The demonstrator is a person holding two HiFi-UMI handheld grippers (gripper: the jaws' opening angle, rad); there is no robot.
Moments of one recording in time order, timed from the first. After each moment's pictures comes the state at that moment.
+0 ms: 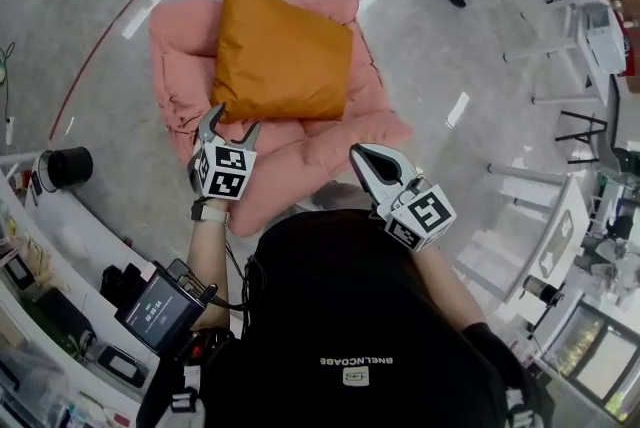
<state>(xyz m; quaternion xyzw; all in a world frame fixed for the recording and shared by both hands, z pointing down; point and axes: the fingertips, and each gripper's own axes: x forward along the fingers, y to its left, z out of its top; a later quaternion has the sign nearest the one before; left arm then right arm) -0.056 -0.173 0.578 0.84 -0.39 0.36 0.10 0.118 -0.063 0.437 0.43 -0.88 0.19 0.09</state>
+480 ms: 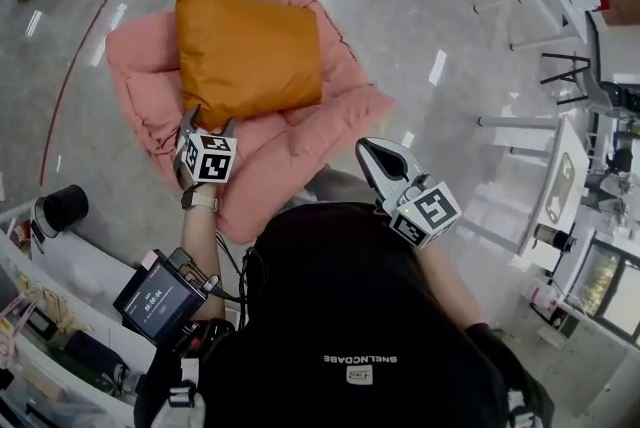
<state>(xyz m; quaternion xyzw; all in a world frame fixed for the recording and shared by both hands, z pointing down) -0.062 -0.208 0.666 0.82 -0.35 0.44 0.10 0.151 -0.047 0.451 0.53 -0.81 0.21 0.09</state>
